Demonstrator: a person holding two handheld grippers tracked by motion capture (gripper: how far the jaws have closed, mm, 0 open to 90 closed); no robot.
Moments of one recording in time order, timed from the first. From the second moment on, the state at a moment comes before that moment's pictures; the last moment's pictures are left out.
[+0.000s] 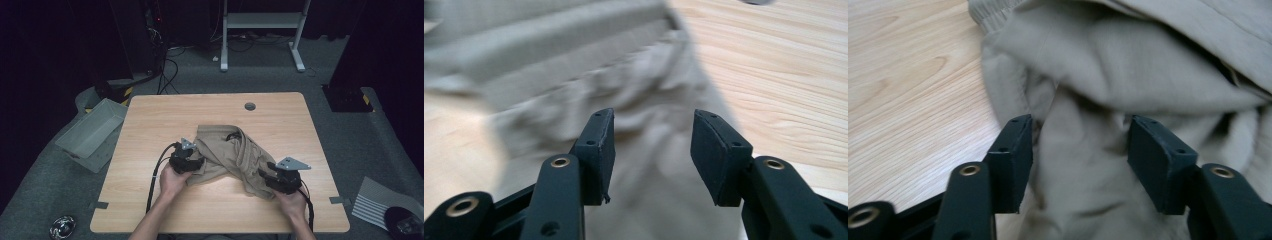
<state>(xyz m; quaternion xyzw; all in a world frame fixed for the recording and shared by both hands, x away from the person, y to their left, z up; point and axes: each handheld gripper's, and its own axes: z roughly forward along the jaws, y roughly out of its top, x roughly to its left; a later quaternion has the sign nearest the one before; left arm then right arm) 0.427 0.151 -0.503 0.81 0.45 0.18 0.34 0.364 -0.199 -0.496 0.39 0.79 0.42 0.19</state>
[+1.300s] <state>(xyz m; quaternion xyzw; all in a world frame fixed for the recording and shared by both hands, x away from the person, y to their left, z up) 0.432 0.154 -0.495 0.81 0.43 0.15 0.38 0.376 -0.166 -0.492 0.33 0.84 0.39 0.17</state>
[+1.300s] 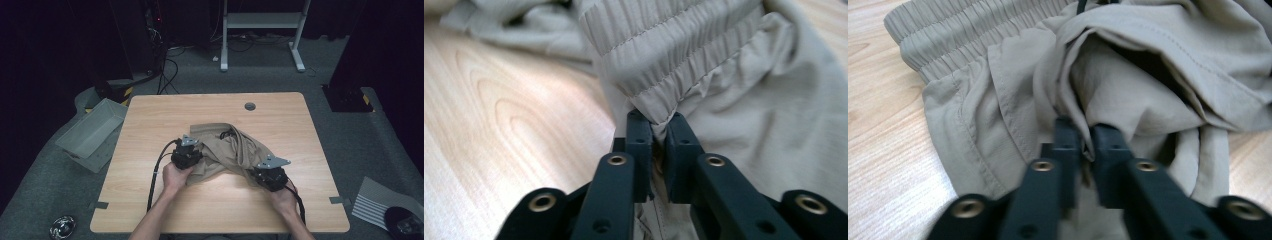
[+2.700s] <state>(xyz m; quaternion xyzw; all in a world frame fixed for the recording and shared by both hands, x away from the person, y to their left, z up) 0.419 0.198 -0.492 0.79 0.45 0.16 0.38 0.431 -0.207 -0.512 0.42 0.83 0.30 0.20</state>
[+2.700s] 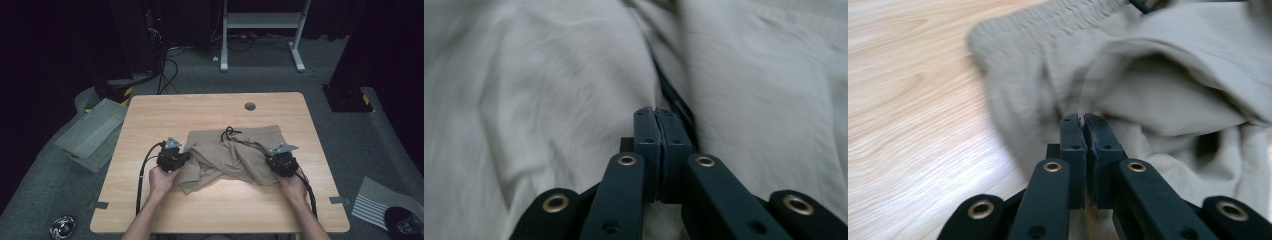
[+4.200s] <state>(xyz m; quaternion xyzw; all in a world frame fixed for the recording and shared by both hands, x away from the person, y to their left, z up) 0.454 0.180 -0.515 0.79 0.49 0.17 0.32 0.378 -0.141 -0.508 0.32 0.86 0.35 0.18</state>
